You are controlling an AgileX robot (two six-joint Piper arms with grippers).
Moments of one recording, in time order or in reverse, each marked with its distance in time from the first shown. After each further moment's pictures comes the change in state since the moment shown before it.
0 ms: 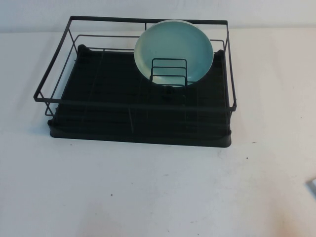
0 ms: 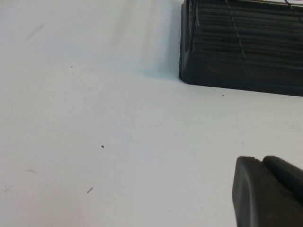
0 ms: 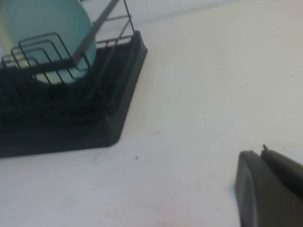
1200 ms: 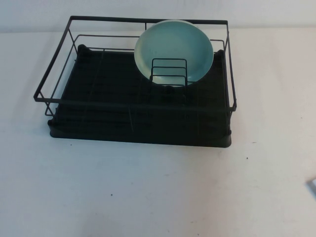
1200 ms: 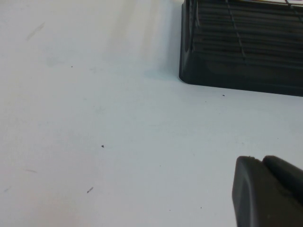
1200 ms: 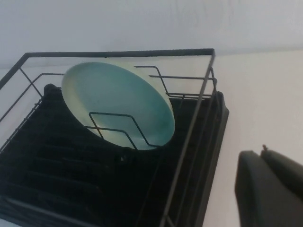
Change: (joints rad) right arm 0.000 1.142 -0.937 0.566 0.139 -0.616; left arm 0.000 0.000 0.000 0.000 0.000 0.000
